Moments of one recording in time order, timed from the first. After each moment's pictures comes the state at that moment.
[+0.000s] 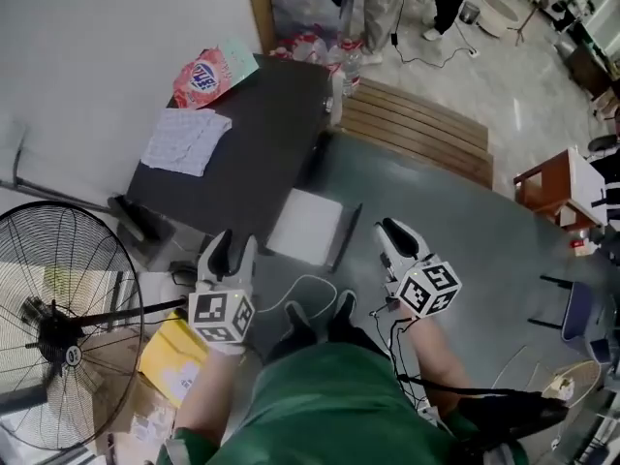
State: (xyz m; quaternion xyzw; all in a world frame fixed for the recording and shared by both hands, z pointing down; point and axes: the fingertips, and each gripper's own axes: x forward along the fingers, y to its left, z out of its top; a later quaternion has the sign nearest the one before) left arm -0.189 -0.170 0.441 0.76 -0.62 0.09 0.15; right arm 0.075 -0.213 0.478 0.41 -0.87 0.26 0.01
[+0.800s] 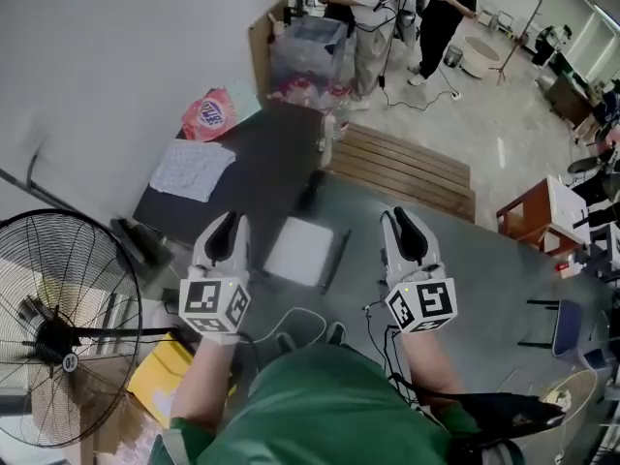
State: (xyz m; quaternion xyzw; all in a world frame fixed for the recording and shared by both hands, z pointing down) left arm -0.188 -0.183 0.312 0.79 -0.61 0.00 0.05; right arm 0.067 -0.197 0.297 0.50 -0.87 0.00 -0.02
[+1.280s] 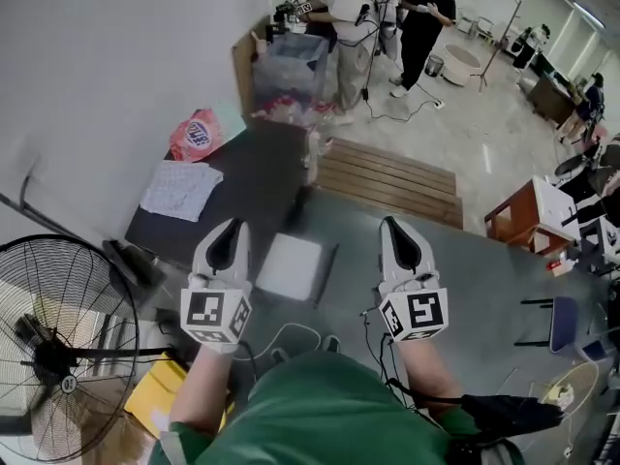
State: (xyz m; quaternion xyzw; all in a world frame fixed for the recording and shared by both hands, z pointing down) left arm -0.157 -0.190 0.280 0.82 -0.57 -0.01 0.00; right arm 0.080 -0.191 0.272 0.53 -0.85 -0.07 -0.01
